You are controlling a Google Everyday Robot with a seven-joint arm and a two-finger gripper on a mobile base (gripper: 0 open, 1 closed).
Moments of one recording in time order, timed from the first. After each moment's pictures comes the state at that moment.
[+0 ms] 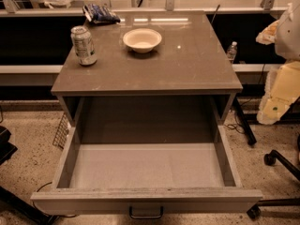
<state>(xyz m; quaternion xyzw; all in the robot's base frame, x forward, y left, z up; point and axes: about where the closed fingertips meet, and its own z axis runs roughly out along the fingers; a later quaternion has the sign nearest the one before) 0.438 -0.216 0.977 -0.60 0.78 -0.04 0.16</state>
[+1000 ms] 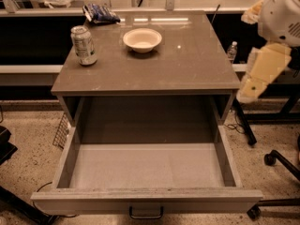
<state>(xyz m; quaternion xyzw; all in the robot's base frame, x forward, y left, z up) 0.473 -0.189 0.997 -0.61 0.76 -0.05 0.22</state>
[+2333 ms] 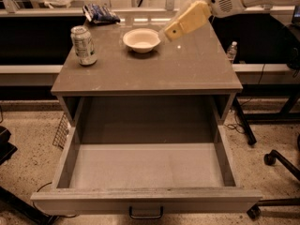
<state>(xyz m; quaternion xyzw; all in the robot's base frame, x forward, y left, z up) 0.599 -0.062 1.057 -0.53 0.65 0.14 0.52</state>
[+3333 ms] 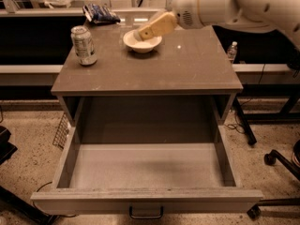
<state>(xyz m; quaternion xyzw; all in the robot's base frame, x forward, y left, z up) 0.667 -0.023 1.020 -0.46 0.65 0.17 0.57</state>
